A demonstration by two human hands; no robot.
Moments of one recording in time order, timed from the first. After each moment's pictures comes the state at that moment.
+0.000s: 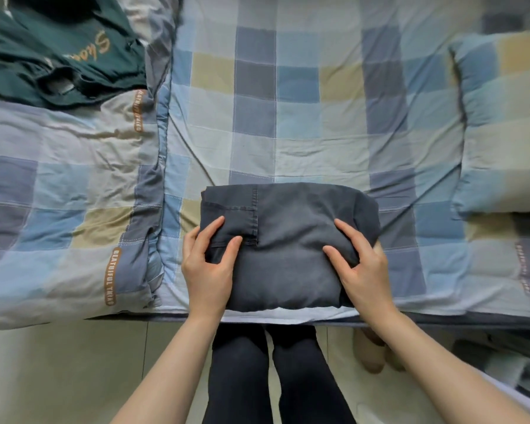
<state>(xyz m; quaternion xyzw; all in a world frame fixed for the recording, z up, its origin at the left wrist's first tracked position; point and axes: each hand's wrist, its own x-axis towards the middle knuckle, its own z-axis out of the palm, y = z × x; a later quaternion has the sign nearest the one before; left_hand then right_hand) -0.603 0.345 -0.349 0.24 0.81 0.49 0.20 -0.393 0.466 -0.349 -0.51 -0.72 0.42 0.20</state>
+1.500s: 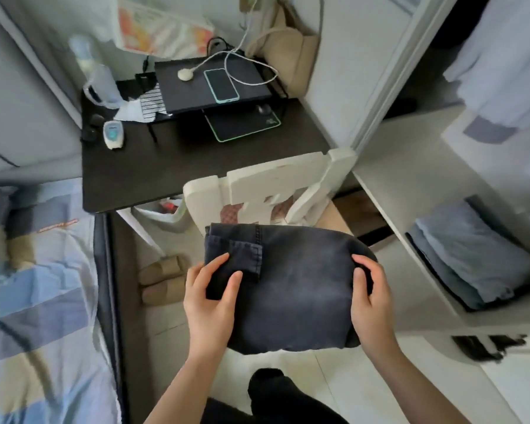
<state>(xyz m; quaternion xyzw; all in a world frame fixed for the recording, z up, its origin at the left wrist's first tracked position) -0.207 -0.018 -0.121 0.76 0.20 0.16 0.60 -0.172 -0.254 -0.114 -0.84 0.12 -0.05 0.53</state>
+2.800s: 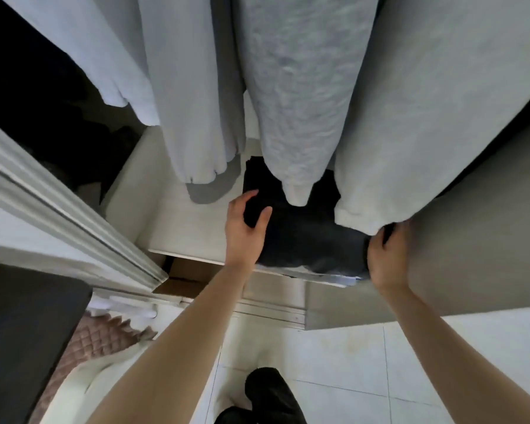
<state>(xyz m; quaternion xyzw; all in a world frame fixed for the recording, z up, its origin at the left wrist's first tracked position) 0.185 -0.471 -0.174 0.74 -0.29 -0.18 0.58 -0.025 -0.598 -0.150 -0.70 0.53 -0.38 0.28</state>
